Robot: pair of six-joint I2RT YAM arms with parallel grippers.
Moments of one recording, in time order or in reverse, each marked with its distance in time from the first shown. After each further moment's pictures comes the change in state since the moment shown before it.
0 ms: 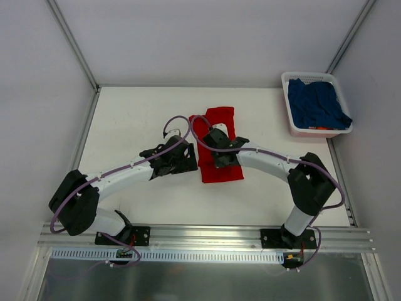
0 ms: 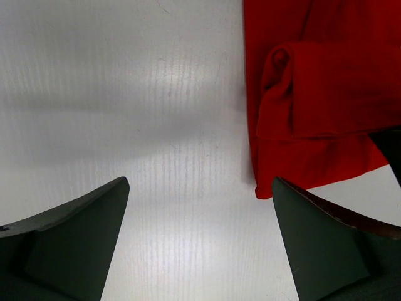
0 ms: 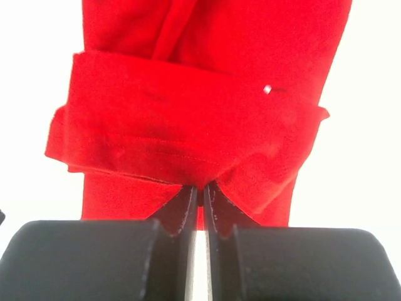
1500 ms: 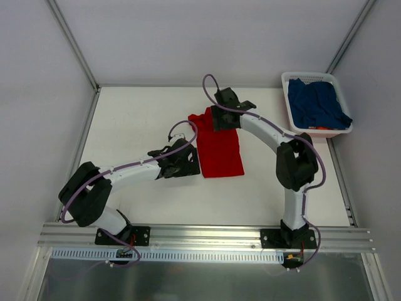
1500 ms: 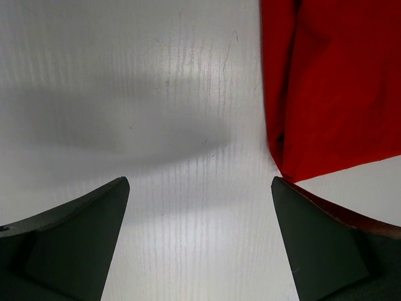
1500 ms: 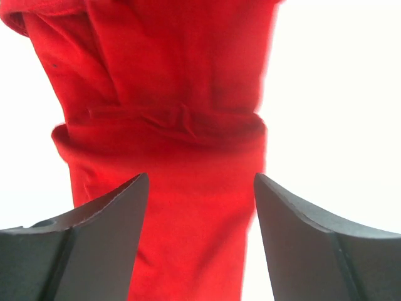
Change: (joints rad) left arm -0.023 0.095 0.000 0.018 0.012 -0.008; right arm -0.272 0.328 0.536 -0.072 -0.106 -0.197
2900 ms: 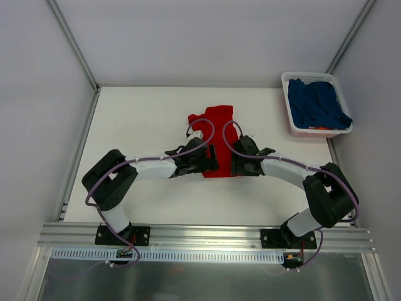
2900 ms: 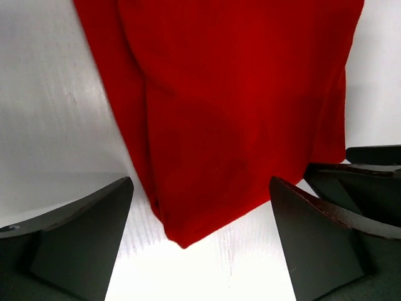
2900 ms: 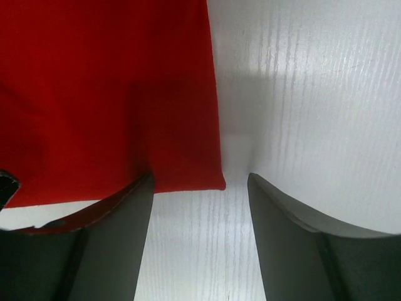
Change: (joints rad) left arm -0.058 0.229 0.070 0.341 0.097 -0.038; right arm 0.051 -0.521 -0.895 0.223 -0.037 0.293
